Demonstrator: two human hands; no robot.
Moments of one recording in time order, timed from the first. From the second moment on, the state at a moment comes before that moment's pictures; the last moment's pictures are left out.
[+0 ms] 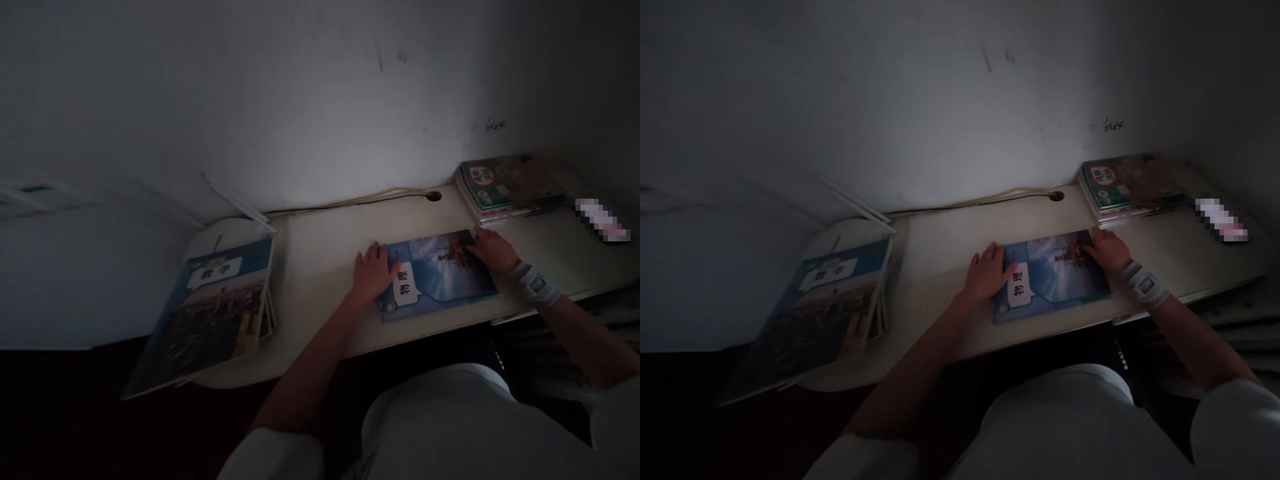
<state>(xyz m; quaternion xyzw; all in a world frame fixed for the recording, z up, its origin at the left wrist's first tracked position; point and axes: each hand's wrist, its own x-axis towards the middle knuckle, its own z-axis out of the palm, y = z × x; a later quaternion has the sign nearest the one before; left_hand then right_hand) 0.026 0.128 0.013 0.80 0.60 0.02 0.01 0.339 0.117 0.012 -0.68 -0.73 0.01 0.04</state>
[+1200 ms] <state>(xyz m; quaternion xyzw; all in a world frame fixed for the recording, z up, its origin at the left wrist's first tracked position) 0.009 0.164 0.019 0.67 0.67 0.27 0.17 0.326 0.165 0.000 -0.70 -0.64 0.09 0.31</state>
